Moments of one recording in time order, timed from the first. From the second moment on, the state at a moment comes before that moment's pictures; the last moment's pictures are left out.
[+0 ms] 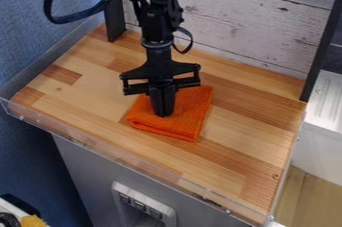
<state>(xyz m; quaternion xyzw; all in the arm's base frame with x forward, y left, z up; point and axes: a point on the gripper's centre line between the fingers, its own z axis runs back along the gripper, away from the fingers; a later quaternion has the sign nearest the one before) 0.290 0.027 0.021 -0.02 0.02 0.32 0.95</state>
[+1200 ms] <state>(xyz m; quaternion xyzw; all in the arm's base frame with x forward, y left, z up) 0.281 -0.015 0.020 -0.01 -0.02 0.15 0.99</state>
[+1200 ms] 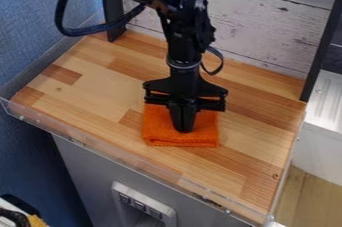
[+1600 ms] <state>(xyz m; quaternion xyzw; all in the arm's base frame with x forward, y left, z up) 0.276 -0.026 0.020 0.01 -0.01 0.07 1.00</state>
